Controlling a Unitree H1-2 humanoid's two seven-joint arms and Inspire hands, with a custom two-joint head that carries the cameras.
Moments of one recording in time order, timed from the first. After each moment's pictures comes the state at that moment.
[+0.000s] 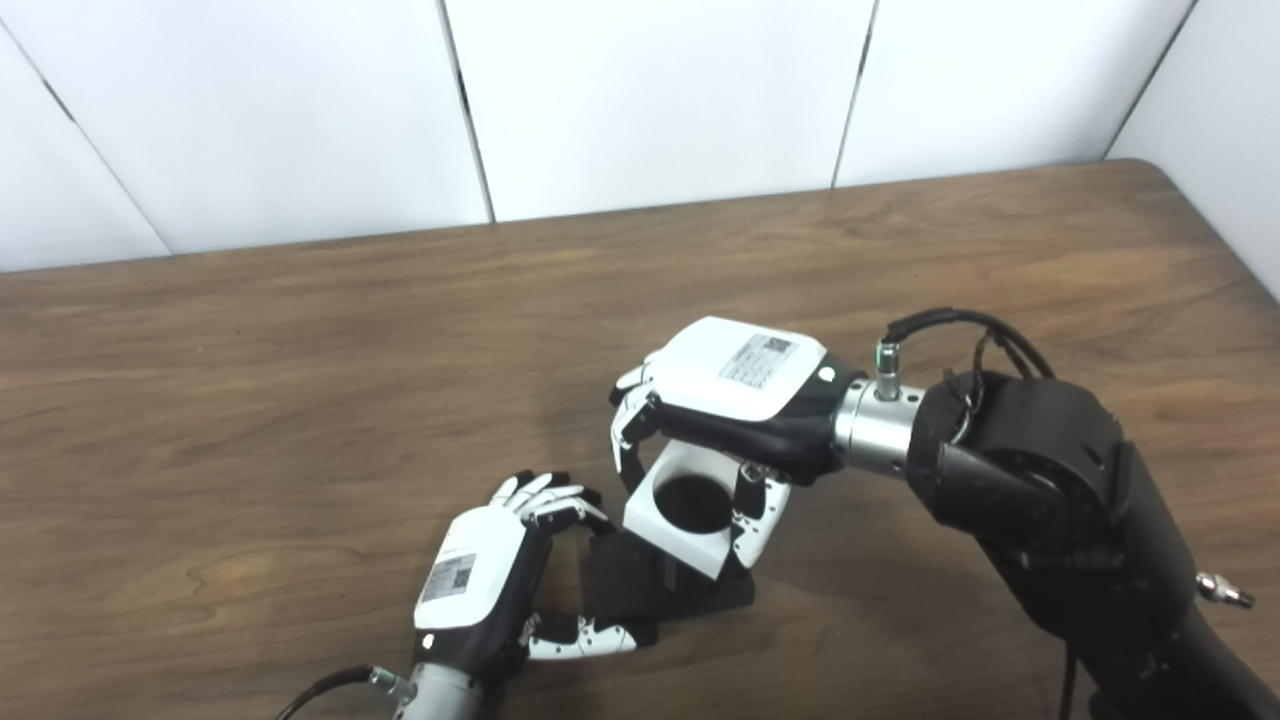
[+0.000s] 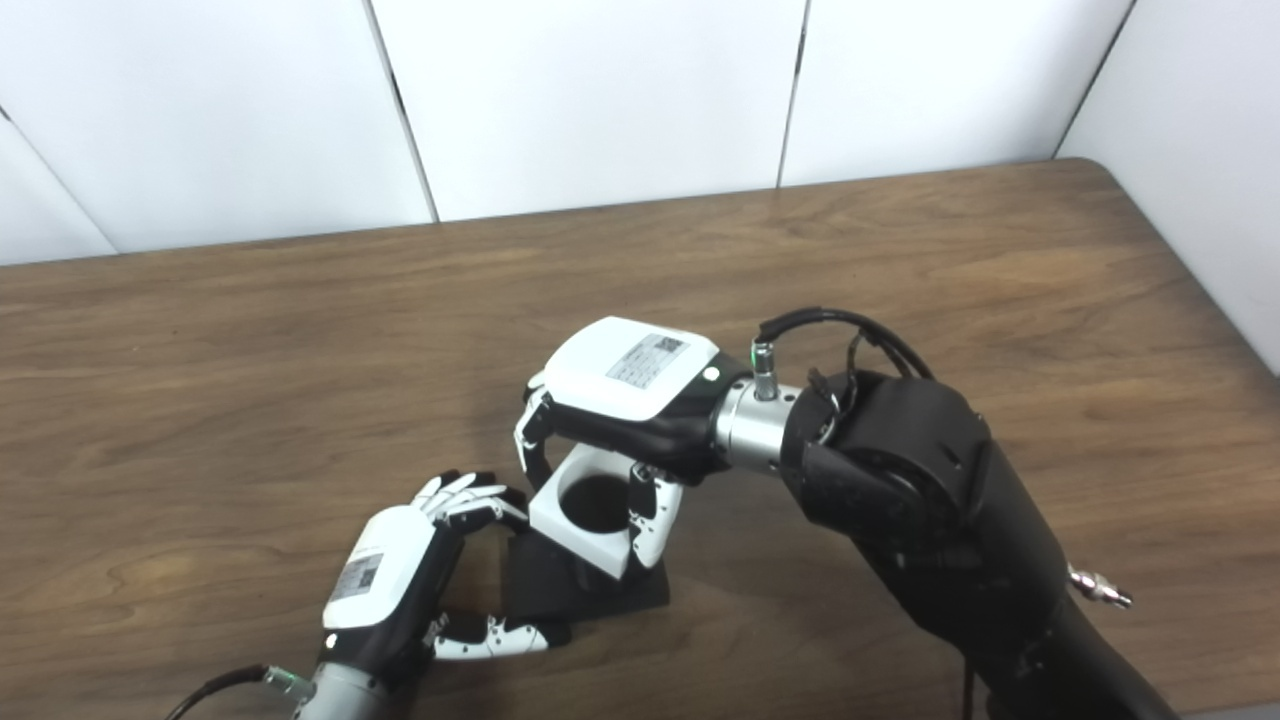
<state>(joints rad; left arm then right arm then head) 0.20 0.14 -0.40 -0.34 0.86 0.04 -0.14 -0.37 -0.36 0.34 -0.76 -0.81 0.19 1.09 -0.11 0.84</state>
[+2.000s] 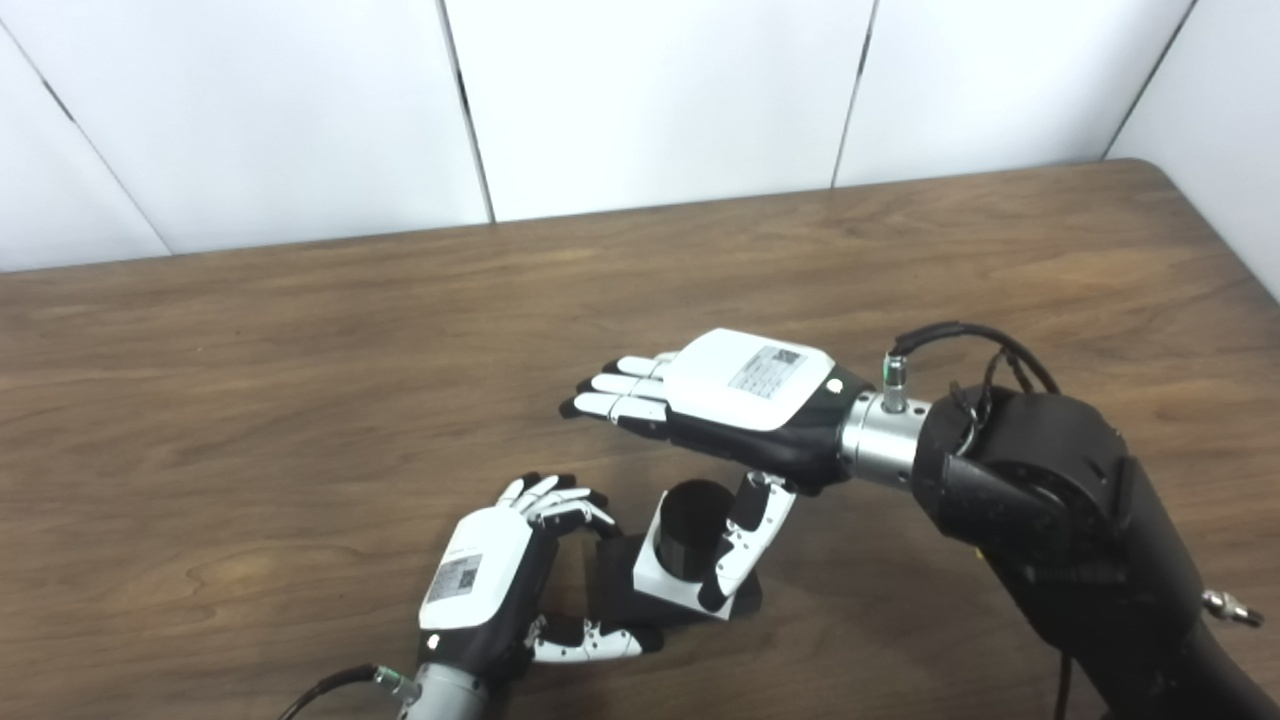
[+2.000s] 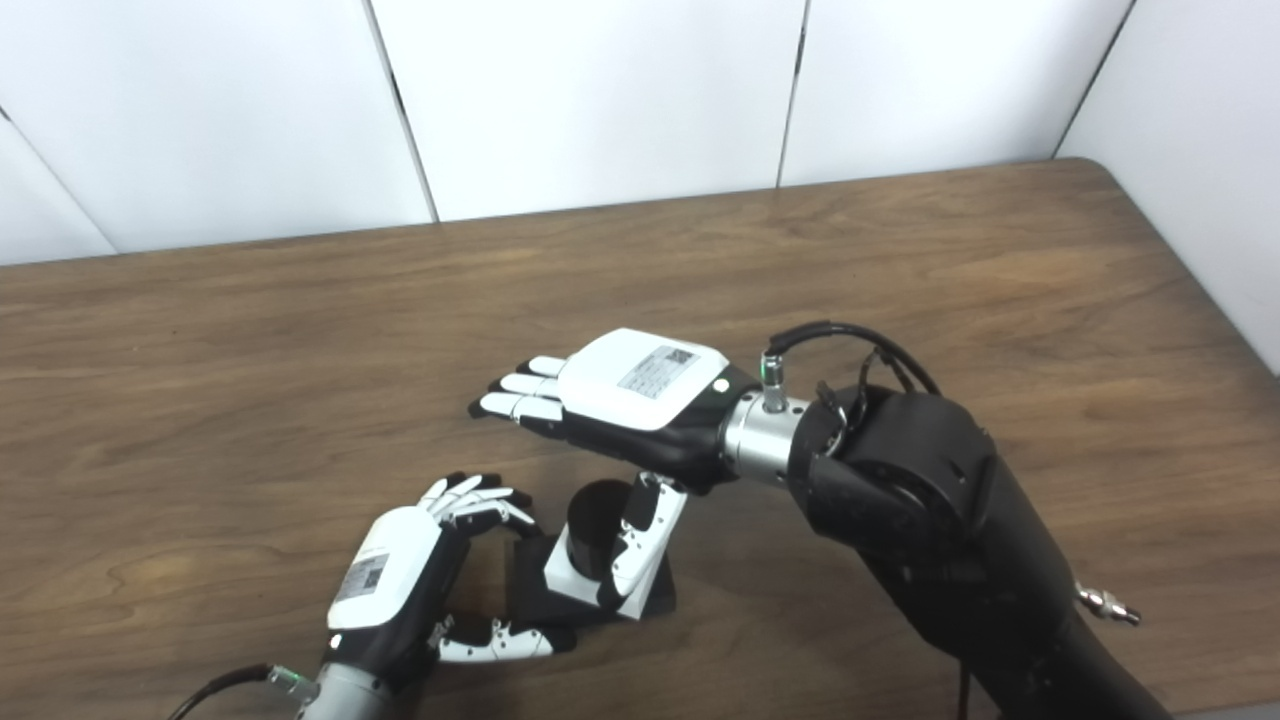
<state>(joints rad) 0.20 0.14 -0.41 -0.35 0.86 0.05 -0.16 -0.33 -0.36 0.34 -0.76 -0.82 0.19 1.08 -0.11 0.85</state>
